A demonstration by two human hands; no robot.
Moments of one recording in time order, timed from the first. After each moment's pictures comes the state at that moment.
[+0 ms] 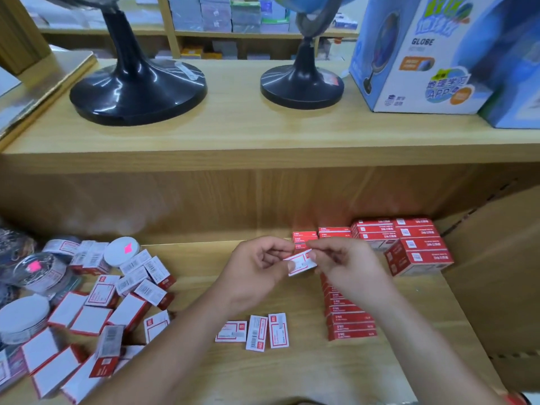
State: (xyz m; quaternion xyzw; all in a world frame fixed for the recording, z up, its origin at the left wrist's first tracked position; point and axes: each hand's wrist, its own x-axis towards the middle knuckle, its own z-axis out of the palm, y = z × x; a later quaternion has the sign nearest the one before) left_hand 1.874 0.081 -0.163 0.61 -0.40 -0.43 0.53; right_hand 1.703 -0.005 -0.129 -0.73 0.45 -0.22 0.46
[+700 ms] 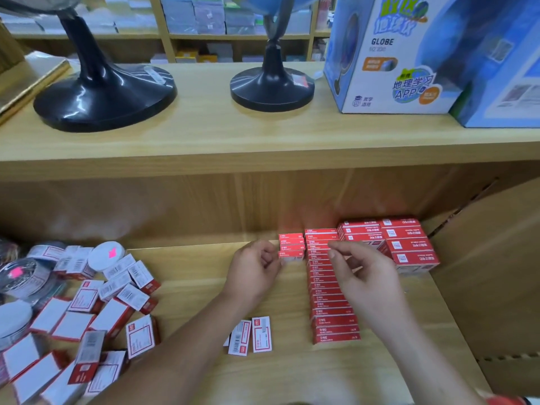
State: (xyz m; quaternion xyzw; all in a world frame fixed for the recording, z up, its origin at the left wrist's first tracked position) left_hand 1.861 0.042 -0.221 0.75 -0.46 -0.22 0.41; right_hand 1.655 -0.006 -0.135 -0.75 0.46 -0.34 0.35
